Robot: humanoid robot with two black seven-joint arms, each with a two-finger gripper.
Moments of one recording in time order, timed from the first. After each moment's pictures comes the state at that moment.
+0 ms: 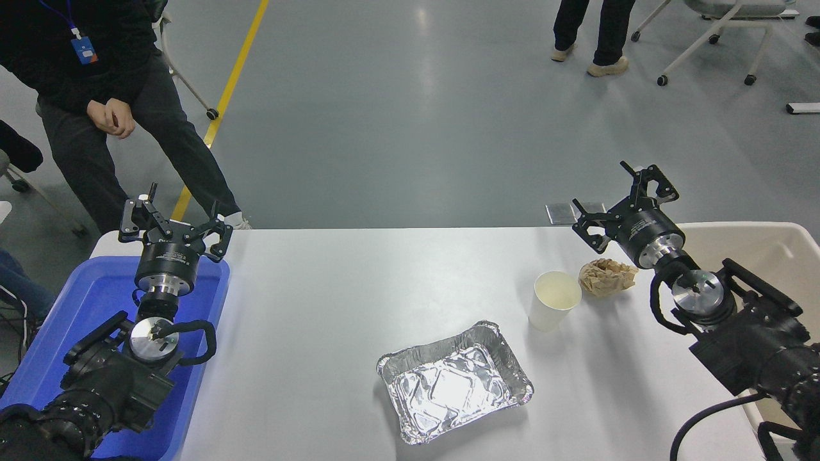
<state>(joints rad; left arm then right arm) -0.65 0.16 -0.95 -0.29 -0.24 -0.65 -0.40 0.71 -0.26 0.71 0.47 0.25 0.39 0.08</state>
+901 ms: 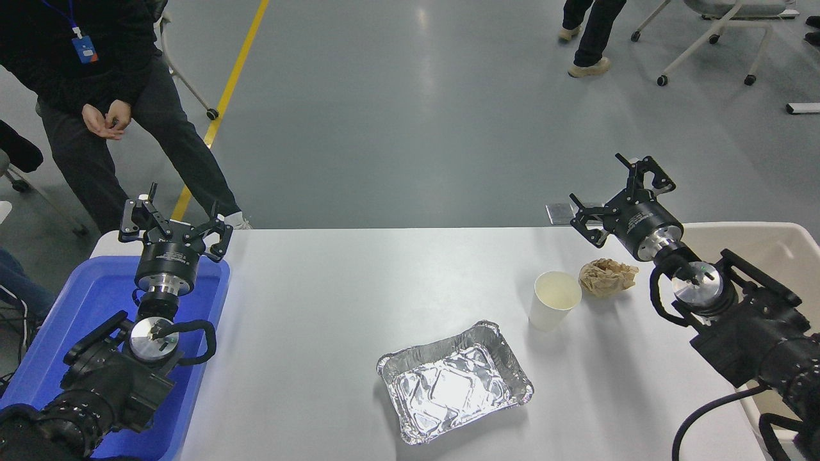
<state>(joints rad) -0.66 0.16 -0.94 -0.29 -0.24 -0.65 -0.40 0.77 -0.29 0.67 0.50 0.16 0.39 0.07</state>
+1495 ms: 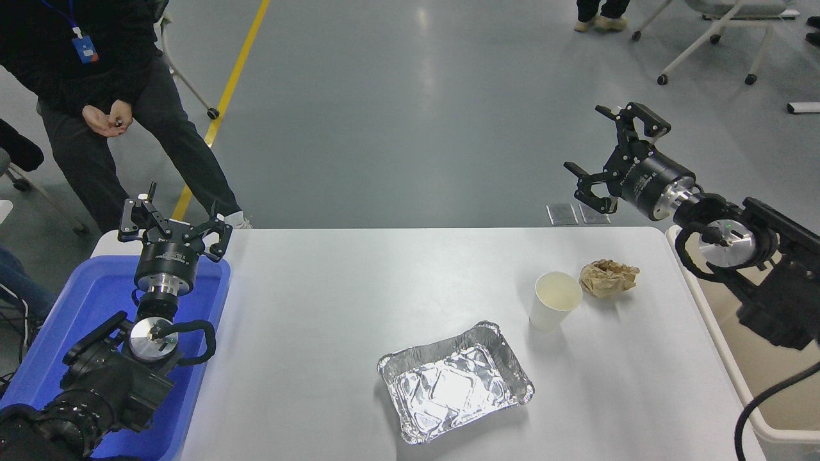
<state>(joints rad) -0.65 0.16 -0.94 -0.29 -0.24 -0.65 -0.40 0.91 -0.53 0.47 0.78 -0.04 0.38 0.04</state>
